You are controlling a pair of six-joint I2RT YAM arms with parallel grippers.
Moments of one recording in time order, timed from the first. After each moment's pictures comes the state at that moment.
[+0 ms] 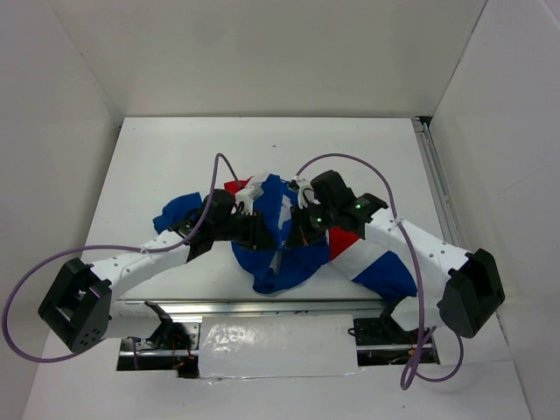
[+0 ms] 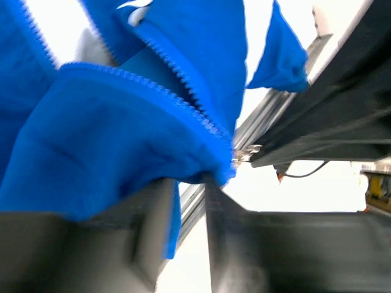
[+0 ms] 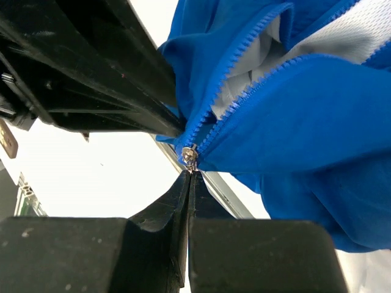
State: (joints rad) left arm -0.64 1.28 0.74 -0.04 0.49 -0.58; right arm 0.67 1.33 1.02 -0.56 -0.49 0.33
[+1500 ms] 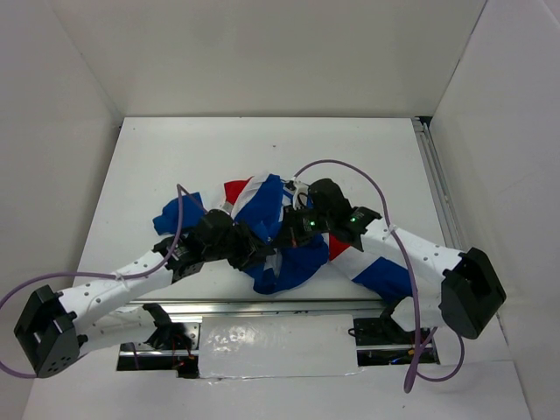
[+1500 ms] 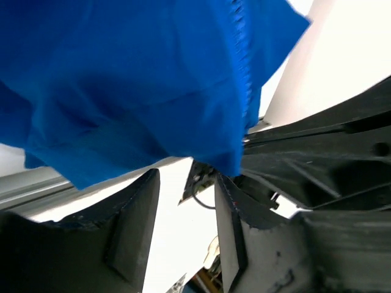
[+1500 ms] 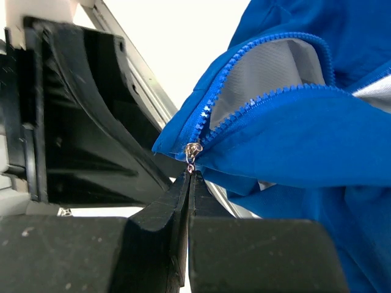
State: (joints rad) left arm -0.78 1.06 0.68 -0.29 0.17 -1.35; right arm 0.71 1.32 0.88 -0.19 -0.54 0.53
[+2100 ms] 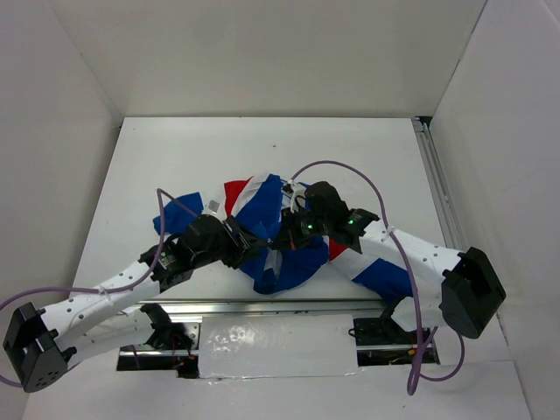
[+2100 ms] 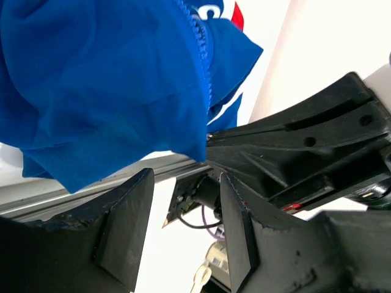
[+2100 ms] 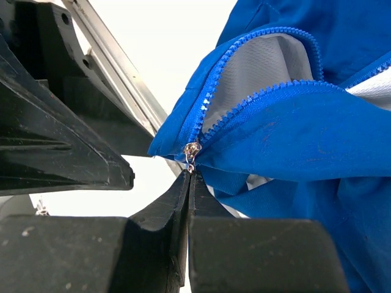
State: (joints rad) left arm -0.80 0.93 0.64 -0.29 0.02 -1.42; right arm 0.74 1.32 0.88 -0.20 -0.47 0.49
